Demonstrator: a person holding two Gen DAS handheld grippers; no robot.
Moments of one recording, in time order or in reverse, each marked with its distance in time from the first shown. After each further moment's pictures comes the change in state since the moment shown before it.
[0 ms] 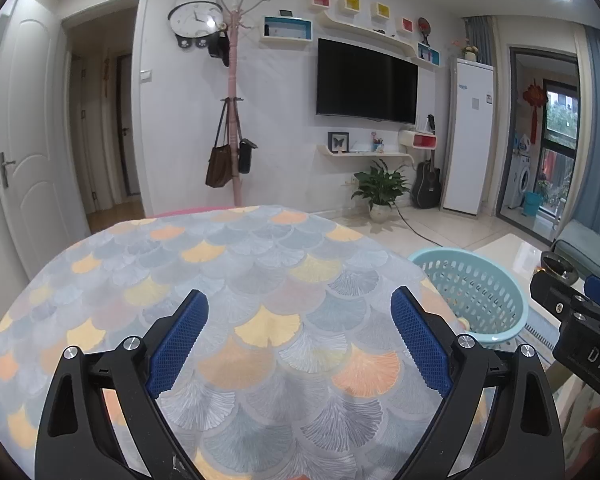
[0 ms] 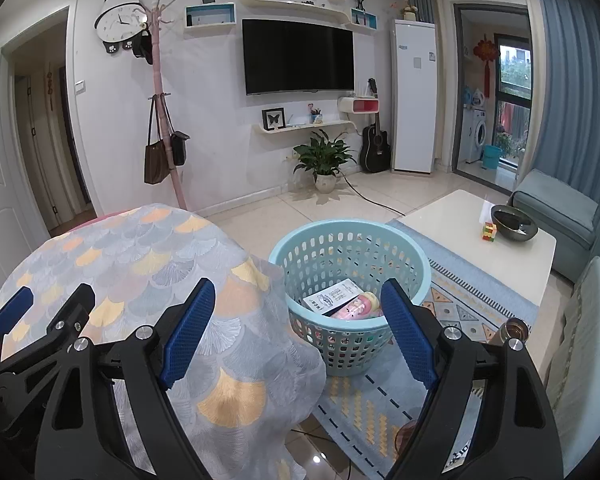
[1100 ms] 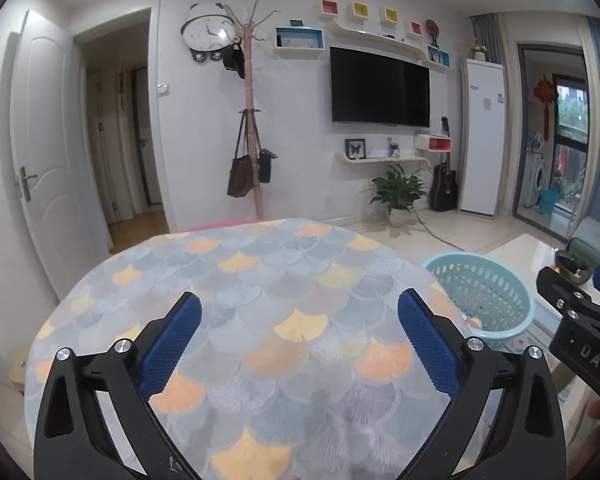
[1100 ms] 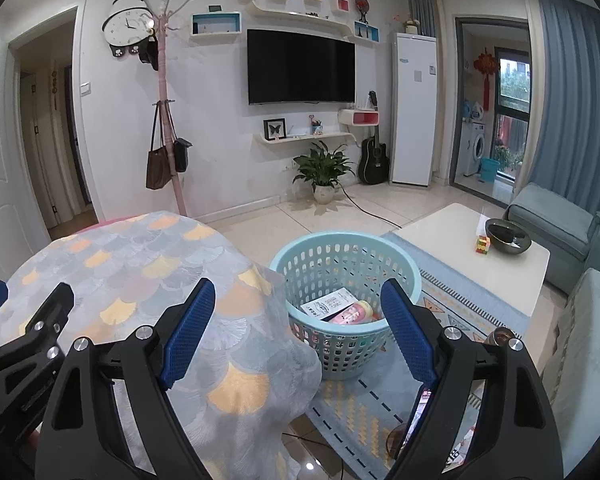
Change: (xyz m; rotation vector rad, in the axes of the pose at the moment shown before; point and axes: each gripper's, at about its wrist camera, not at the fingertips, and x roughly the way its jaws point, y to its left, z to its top) left arm -0.045 0.016 0.013 0.018 -0.021 0.071; right arm -0.034 0.005 0.004 -0.026 -0.041 -0.007
